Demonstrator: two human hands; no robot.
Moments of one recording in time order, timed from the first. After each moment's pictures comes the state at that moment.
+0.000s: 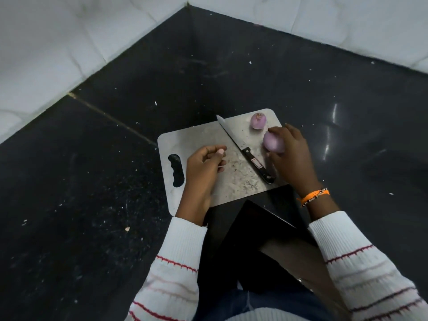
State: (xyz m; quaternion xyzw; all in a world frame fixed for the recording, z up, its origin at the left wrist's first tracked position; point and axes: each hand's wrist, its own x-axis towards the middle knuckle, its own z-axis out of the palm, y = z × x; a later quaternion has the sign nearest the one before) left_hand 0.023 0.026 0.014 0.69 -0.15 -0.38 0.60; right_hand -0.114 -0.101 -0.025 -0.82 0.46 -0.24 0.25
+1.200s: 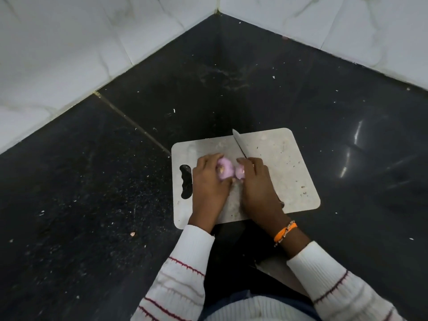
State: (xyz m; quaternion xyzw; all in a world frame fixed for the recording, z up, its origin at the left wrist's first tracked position) left_hand 0.035 0.015 -0.015 0.83 -0.32 -0.15 0.43; right_hand -0.056 -0.054 -0.040 -0.90 0.31 -0.24 0.20
